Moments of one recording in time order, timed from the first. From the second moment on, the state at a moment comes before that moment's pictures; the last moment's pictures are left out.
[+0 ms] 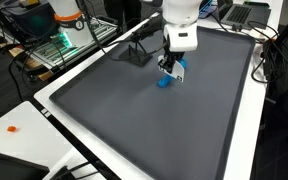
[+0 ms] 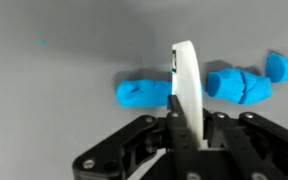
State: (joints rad) arm -0.03 0.47 -0.01 -1.92 0.14 2.32 -0.01
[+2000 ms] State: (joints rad) arm -0.04 0.52 0.00 -1.91 0.16 2.33 0.00
